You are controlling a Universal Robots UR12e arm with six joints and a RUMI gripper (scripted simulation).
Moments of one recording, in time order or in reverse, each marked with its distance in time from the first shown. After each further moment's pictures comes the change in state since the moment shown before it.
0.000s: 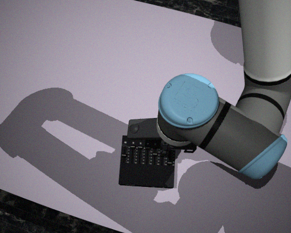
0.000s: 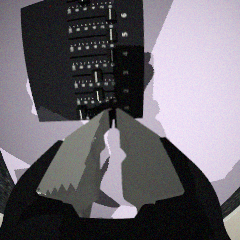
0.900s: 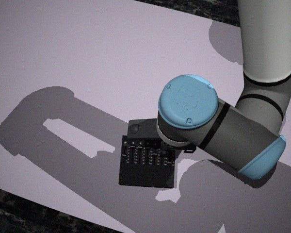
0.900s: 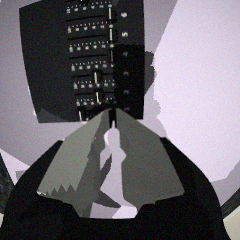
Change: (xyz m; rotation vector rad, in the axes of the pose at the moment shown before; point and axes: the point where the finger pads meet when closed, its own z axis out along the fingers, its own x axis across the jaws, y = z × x) arm 0.000 0.000 0.003 0.000 0.000 0.000
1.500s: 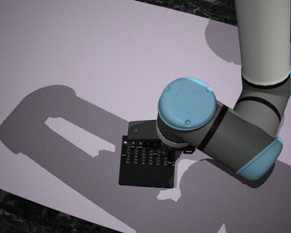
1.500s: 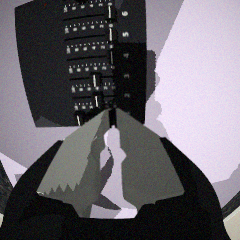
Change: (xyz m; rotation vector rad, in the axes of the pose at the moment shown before) arm 0.000 0.000 0.011 0.000 0.000 0.000
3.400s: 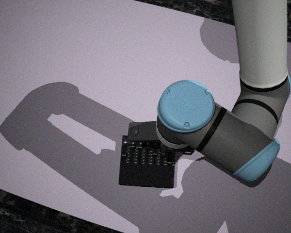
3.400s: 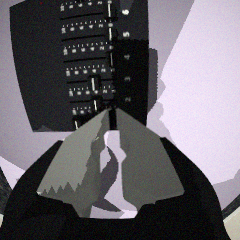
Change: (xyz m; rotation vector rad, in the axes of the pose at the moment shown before) arm 0.000 0.000 0.011 0.000 0.000 0.000
